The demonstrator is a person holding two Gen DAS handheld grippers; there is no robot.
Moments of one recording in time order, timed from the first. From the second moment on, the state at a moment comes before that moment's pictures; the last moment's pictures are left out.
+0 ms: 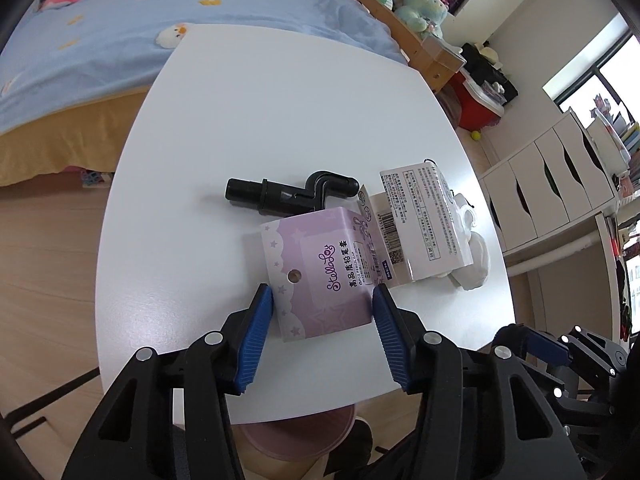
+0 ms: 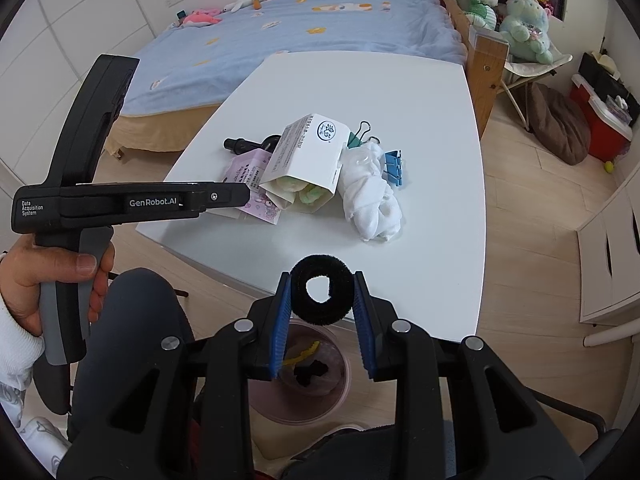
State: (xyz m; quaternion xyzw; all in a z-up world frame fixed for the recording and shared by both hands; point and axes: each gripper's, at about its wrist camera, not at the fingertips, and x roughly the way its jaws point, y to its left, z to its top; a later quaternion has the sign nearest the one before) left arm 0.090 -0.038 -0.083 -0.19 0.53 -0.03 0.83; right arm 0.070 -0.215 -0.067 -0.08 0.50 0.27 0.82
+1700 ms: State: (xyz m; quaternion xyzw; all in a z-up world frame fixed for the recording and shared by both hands) left arm 0.038 -0.043 -0.015 -0.09 0.45 -0.08 0.88; right arm 0.050 -0.207 -0.034 -0.08 0.47 0.29 0.83
